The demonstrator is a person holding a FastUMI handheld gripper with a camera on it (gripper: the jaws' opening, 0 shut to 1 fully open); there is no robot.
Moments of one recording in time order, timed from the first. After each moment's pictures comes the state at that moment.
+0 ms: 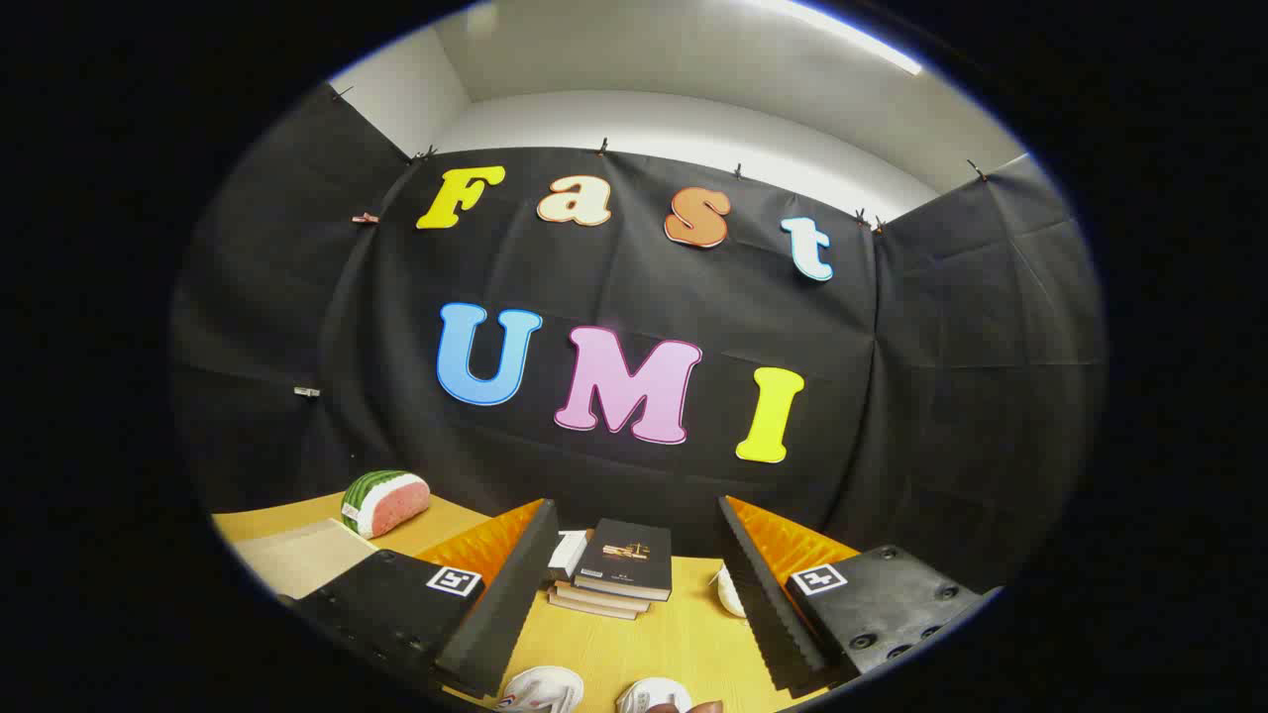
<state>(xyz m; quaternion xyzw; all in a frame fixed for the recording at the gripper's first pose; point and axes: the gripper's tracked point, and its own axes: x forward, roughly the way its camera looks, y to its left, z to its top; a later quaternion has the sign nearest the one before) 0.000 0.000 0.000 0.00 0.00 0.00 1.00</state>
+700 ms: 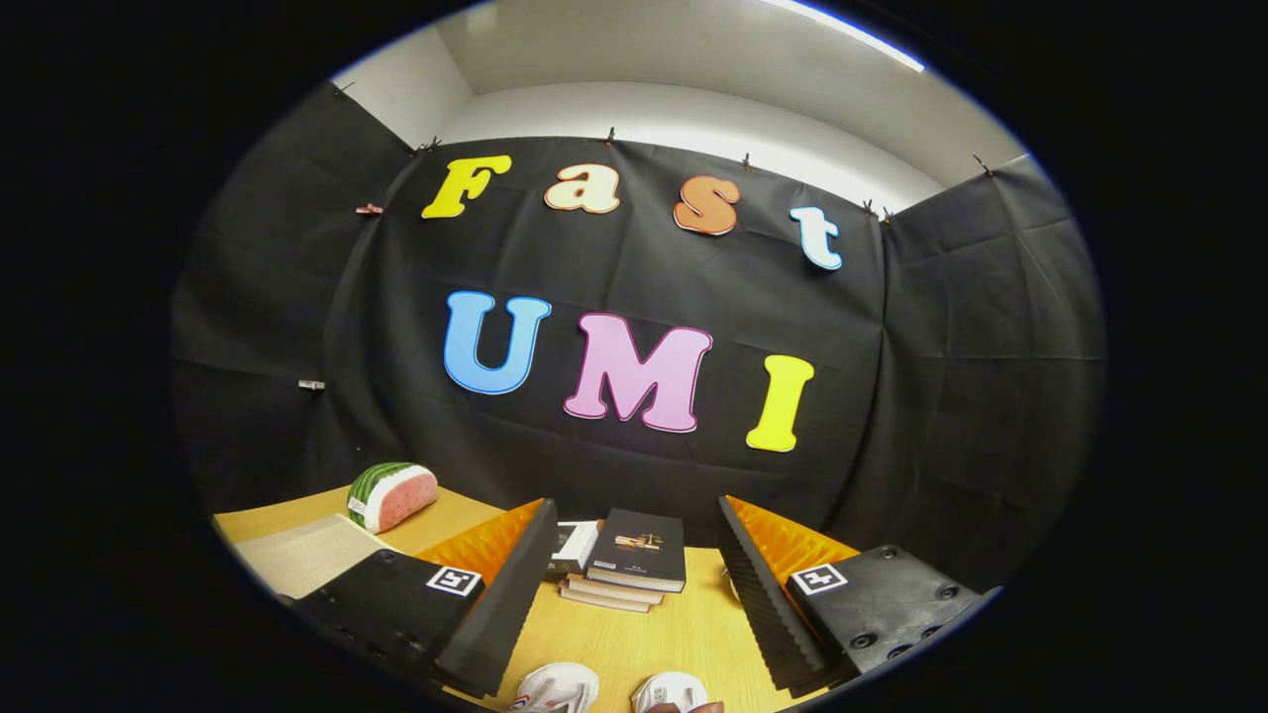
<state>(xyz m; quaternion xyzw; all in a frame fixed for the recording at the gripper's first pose) 0.003 0.018 -0.009 -0.01 0.01 0.01 1.00</state>
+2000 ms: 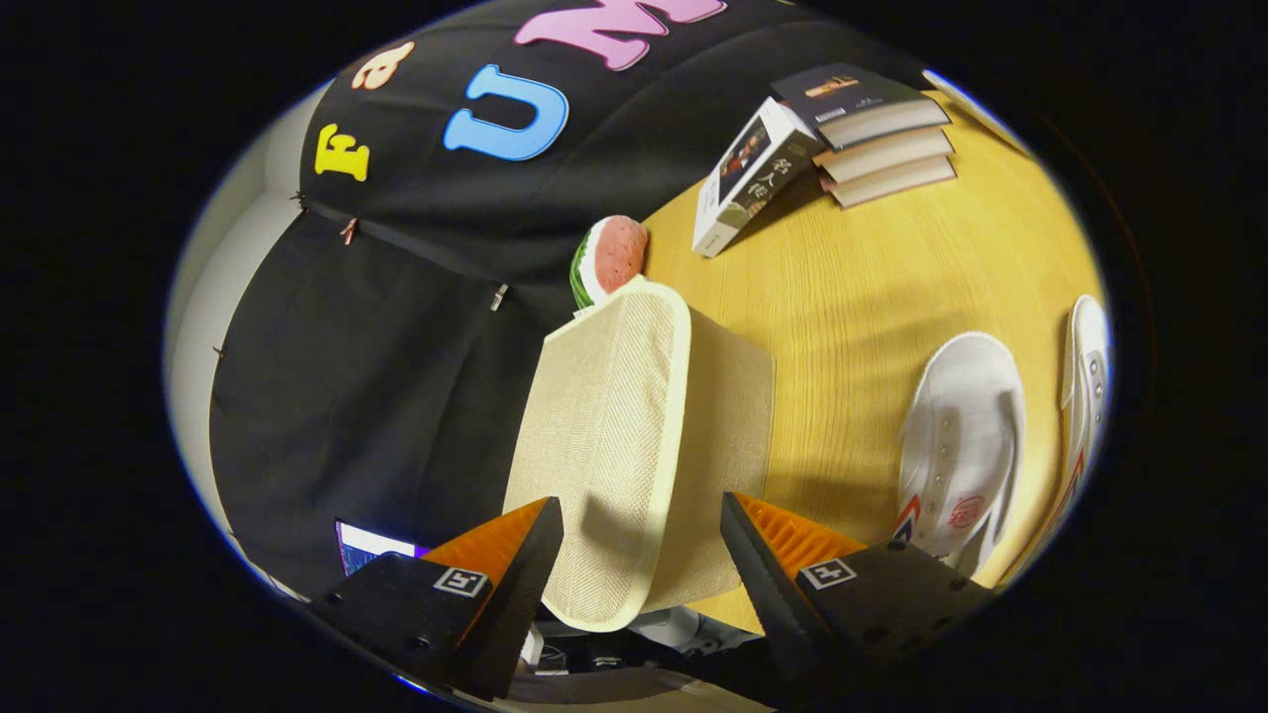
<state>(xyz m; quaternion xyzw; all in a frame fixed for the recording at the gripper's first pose) -0.098 0.241 -0.223 0.43 0.48 0.31 0.69</state>
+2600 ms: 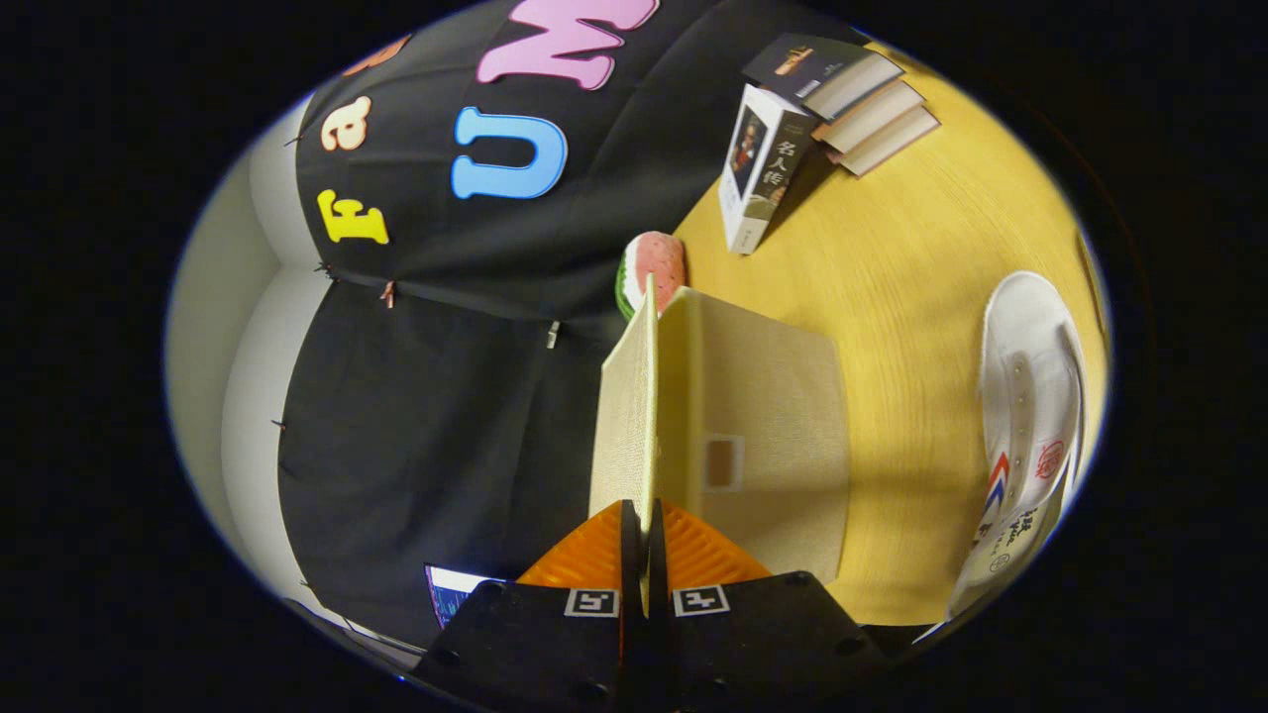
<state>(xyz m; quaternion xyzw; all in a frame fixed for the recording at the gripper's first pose) -0.079 0.253 -0.145 0.54 0.42 0.33 0.65</state>
